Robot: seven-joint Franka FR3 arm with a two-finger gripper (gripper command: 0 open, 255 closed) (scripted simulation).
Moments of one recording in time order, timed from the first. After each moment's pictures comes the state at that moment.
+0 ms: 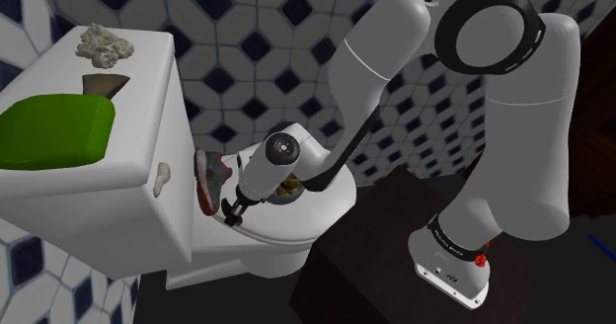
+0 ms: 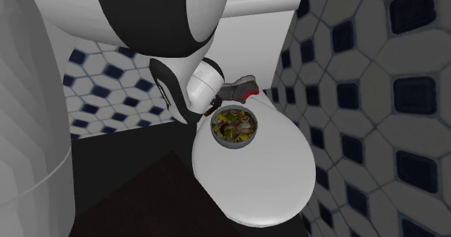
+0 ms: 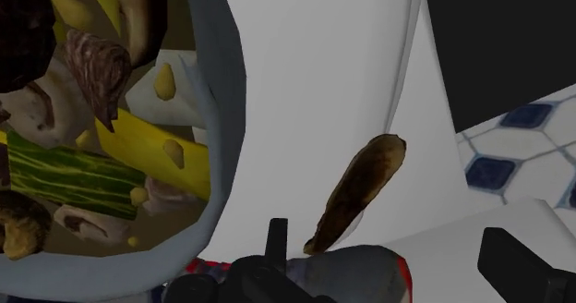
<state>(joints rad) 0.35 0.56 0.18 -2.19 -1.34 2.95 1.33</state>
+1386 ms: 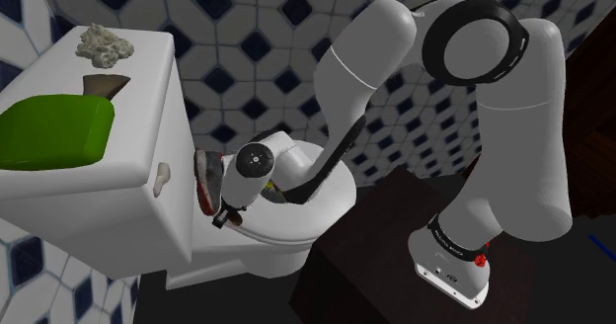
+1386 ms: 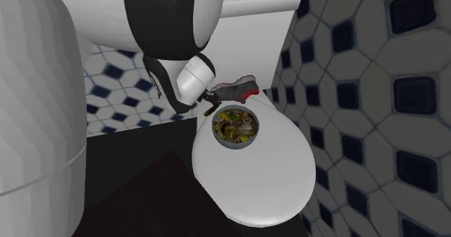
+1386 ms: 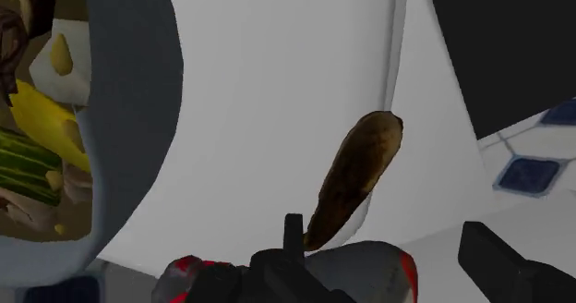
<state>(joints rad) 0.40 0.63 0.22 -2.08 -1.19 2.78 1.28</state>
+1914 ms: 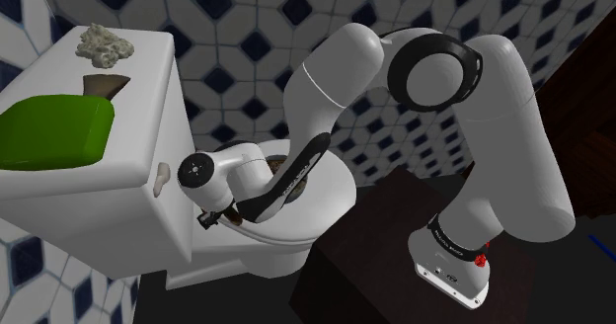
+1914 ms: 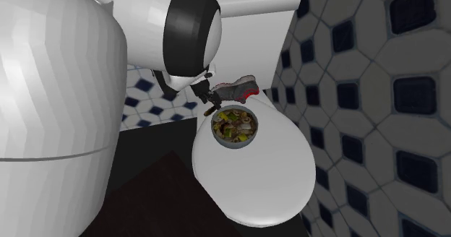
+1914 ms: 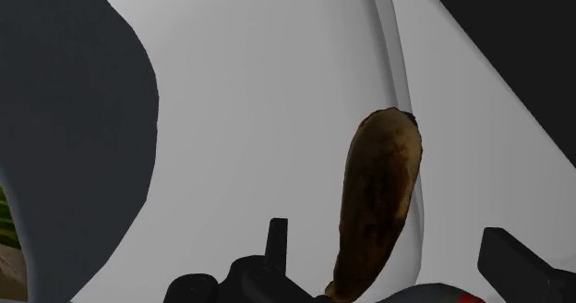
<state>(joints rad) 0.45 0.82 0.26 -1.80 -0.87 2.40 1.22</state>
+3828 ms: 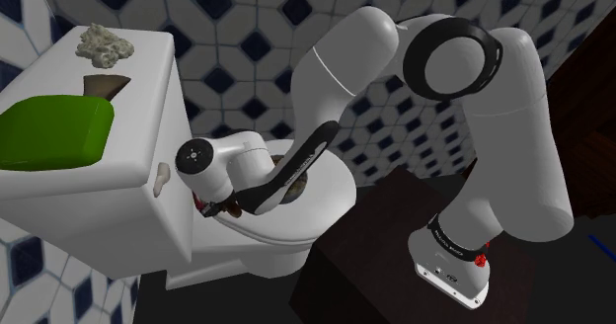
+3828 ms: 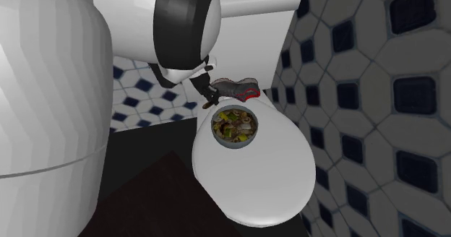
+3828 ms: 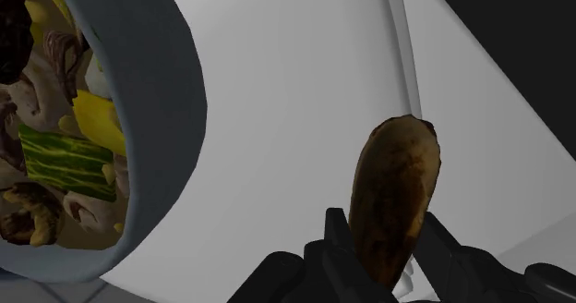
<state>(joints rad) 0.42 0.74 0.29 -1.84 -0.84 2.37 1.18</state>
